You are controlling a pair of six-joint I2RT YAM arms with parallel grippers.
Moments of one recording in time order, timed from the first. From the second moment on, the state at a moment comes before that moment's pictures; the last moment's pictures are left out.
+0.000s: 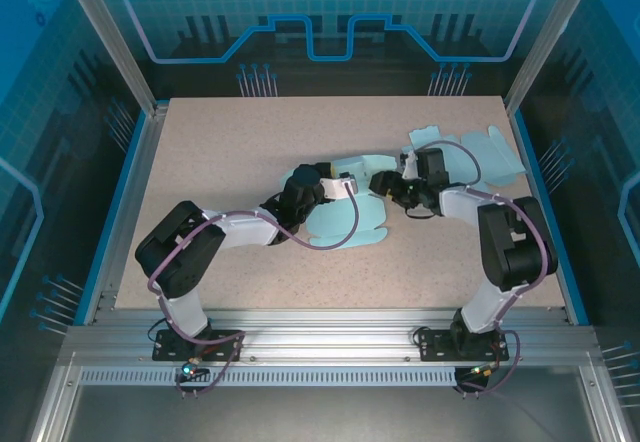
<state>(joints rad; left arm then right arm) -0.67 1.78 0.91 0.57 -0.30 1.06 0.19 1.72 0.90 0.02 -0.51 0.60</state>
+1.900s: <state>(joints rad) -0.67 1.81 0.91 0.62 -0.37 1.06 0.19 1.77 0.98 -0.03 -0.52 0.64</state>
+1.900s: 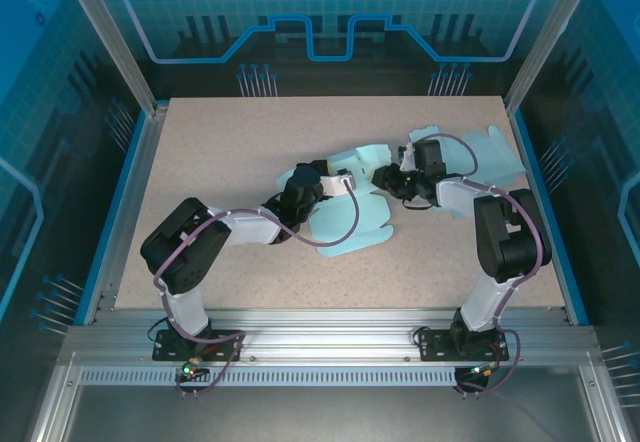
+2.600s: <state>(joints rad) -0.71 1.86 0.96 0.65 -0.45 1.10 0.26 1.76 0.99 -0.03 -0.32 0.78</state>
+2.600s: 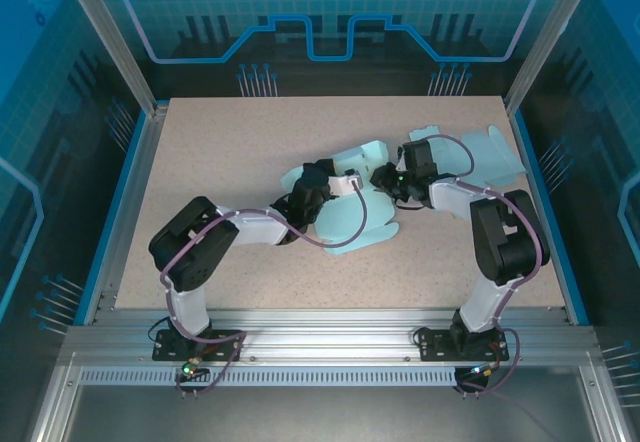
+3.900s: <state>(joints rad) -0.73 1.93 1.07 0.62 -0.51 1.09 0.38 1.63 0.77 0.26 -0.12 0.68</state>
